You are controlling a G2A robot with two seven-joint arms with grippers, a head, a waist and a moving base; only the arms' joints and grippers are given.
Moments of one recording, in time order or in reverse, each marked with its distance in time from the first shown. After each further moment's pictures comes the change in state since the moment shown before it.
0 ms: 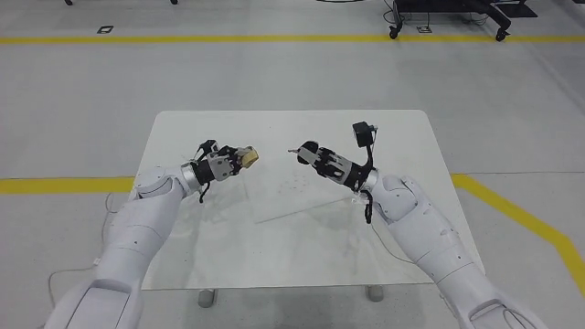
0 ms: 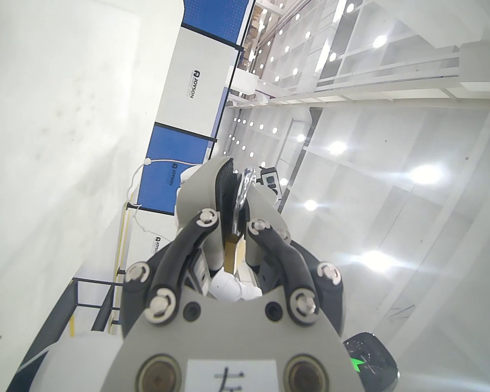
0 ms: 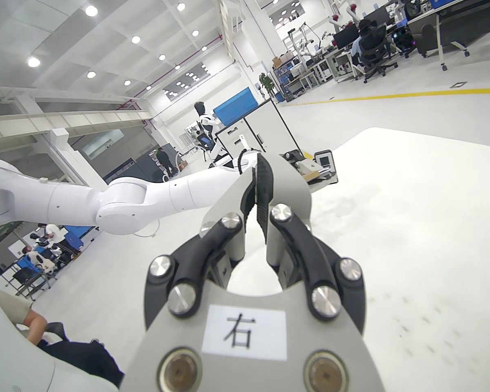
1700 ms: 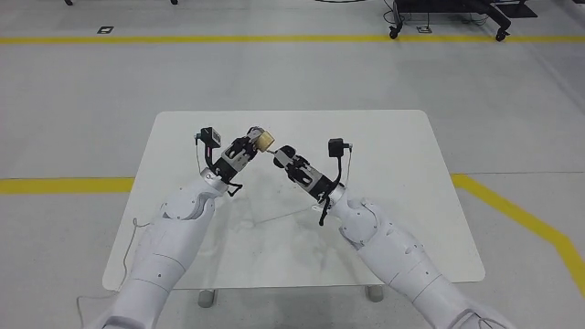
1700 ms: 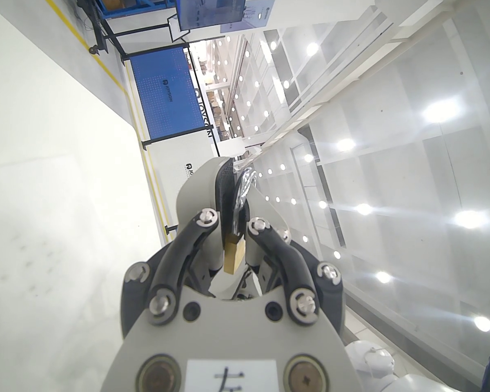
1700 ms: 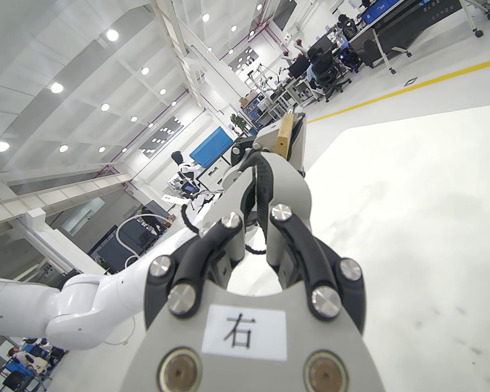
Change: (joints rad) left arm 0.236 -0.041 -0.011 -0.408 0.185 -0.498 0.577; right arm -0.040 -0.106 -0.171 0.009 -0.074 0.294 -0.359
